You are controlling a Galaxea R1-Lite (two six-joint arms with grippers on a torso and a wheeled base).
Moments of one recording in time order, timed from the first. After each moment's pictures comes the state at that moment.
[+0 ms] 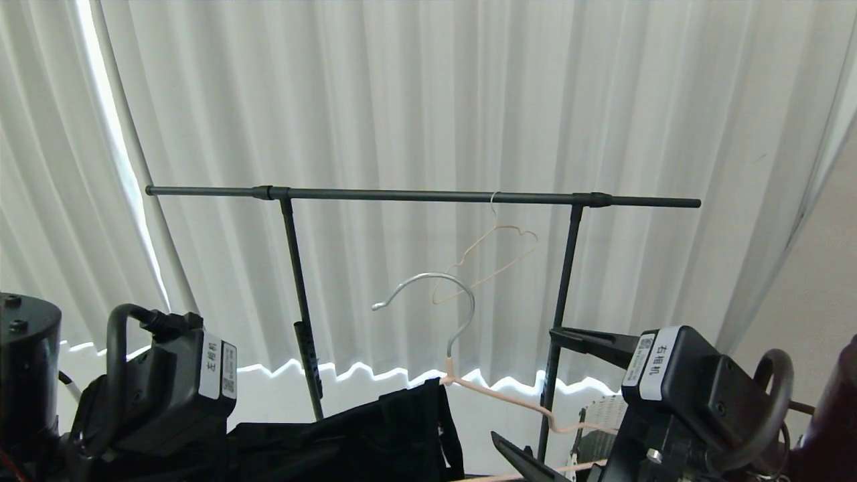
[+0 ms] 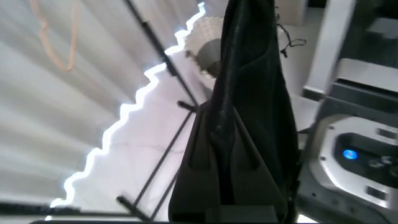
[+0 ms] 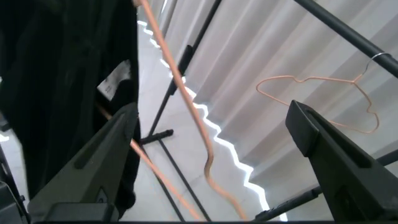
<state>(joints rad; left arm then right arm) -0.59 1.14 -0.53 -0.11 -0.42 0.41 1.14 1.45 -0.49 -0.80 -0.21 -0.22</state>
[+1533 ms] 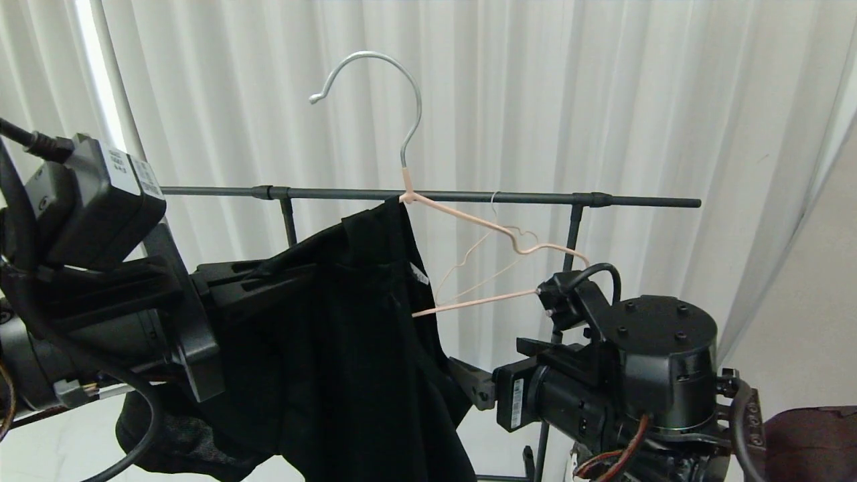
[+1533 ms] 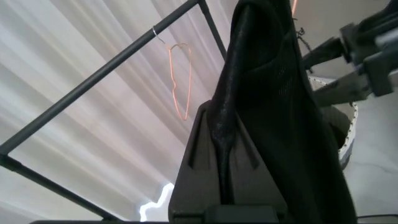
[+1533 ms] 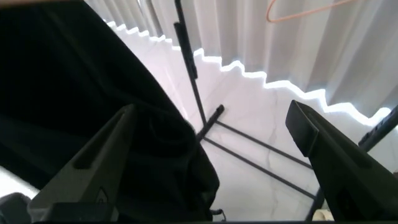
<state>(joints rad) -0.45 1.17 -0.71 -0.30 -0.34 0.46 1.04 1.75 -0.71 -0.72 -0.29 0.44</state>
